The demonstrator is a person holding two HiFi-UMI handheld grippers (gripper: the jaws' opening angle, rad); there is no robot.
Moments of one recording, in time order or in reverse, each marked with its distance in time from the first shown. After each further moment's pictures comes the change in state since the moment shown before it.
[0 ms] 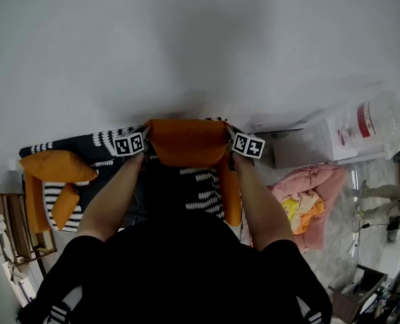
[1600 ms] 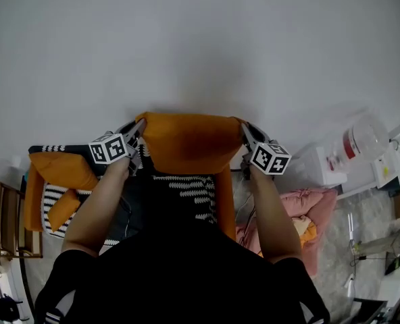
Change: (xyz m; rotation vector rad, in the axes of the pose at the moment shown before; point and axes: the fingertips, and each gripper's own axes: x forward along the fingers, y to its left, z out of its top) left arm -0.241 -0.135 0.153 0.034 -0.428 -0.241; right arm -0.213 0.169 0.149 -0.303 -0.389 0.243
